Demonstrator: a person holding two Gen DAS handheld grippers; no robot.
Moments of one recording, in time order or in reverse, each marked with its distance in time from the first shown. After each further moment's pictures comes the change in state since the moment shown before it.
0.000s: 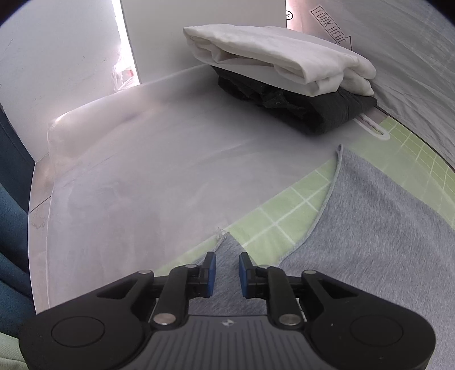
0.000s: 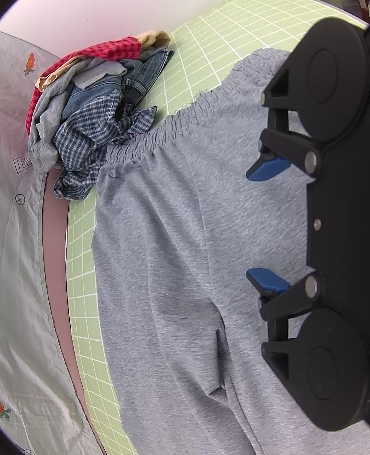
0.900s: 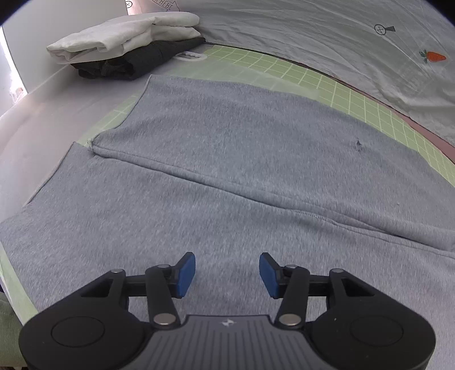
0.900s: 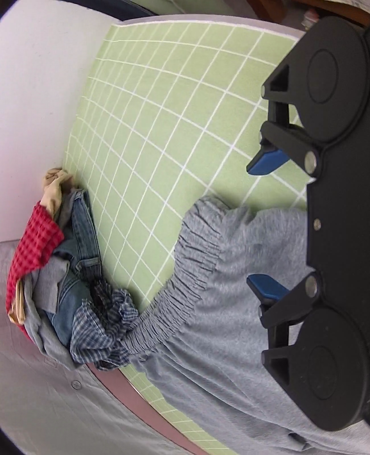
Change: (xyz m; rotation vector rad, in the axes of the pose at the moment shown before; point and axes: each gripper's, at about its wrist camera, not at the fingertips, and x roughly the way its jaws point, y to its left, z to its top) left arm -0.124 -0.109 -0.159 0.343 0.104 -0.306; right arm 0.000 -0.216 -0.078 0.645 0.005 0.002
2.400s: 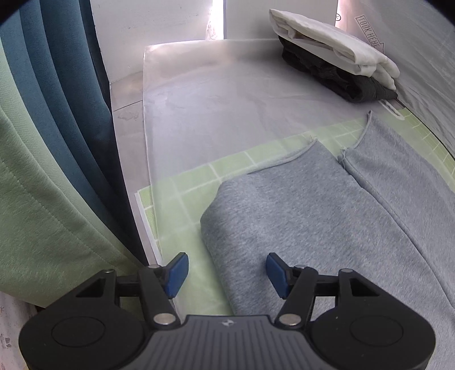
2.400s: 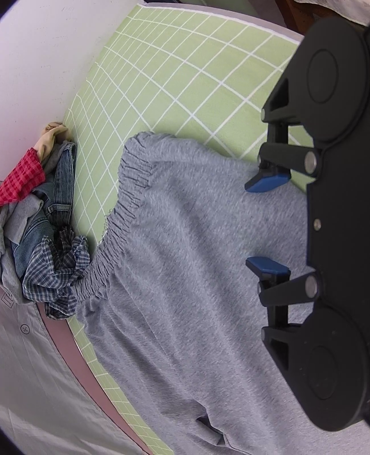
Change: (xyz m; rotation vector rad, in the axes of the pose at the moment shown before) left arm -0.017 0.199 -0.030 -0.511 -0.058 0.311; right arm -0.023 0.038 -0.052 -0.244 0.038 0.006
